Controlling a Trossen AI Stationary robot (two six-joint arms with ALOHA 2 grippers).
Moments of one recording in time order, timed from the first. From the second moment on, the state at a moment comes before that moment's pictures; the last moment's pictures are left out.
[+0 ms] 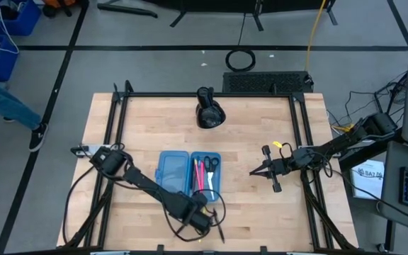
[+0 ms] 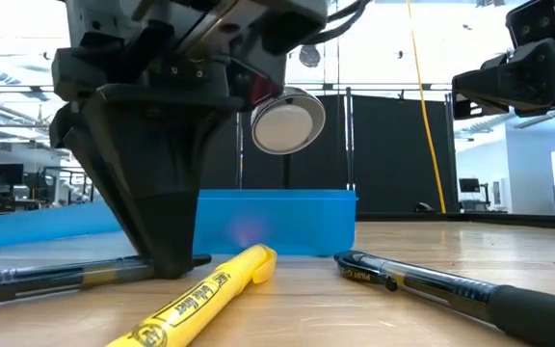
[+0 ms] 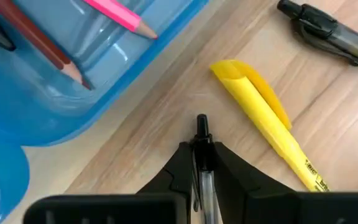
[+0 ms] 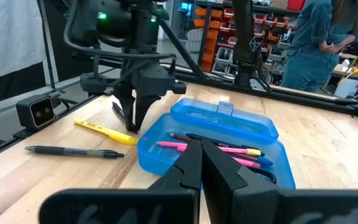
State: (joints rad) left arm -0.53 2.23 1.68 -0.86 -0.09 -1.25; right arm 0.33 0.95 0.02 0.87 0.10 -0.12
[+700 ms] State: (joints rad) left arm -0.56 2.23 1.76 -1.01 -0.15 -1.34; right arm 0.33 0.95 0.02 0.88 0.10 -0.12
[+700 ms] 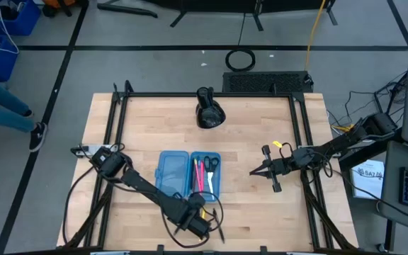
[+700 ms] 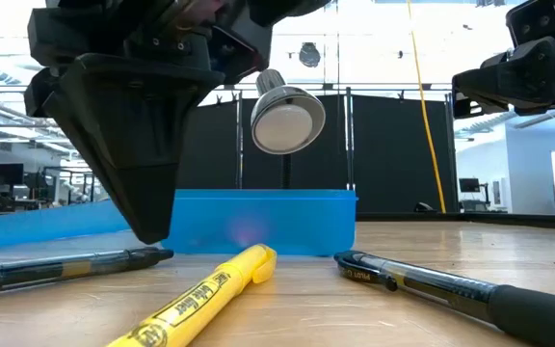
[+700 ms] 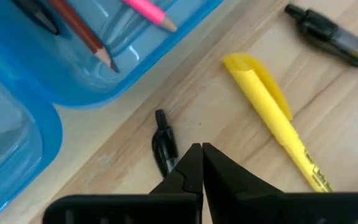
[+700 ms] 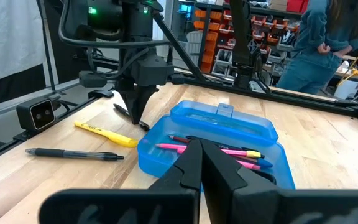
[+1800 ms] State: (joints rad) left arm -0.56 2.20 1.51 -0.77 -0.01 -1.38; right arm 0.33 0.95 0.02 0.88 0.10 -0.12
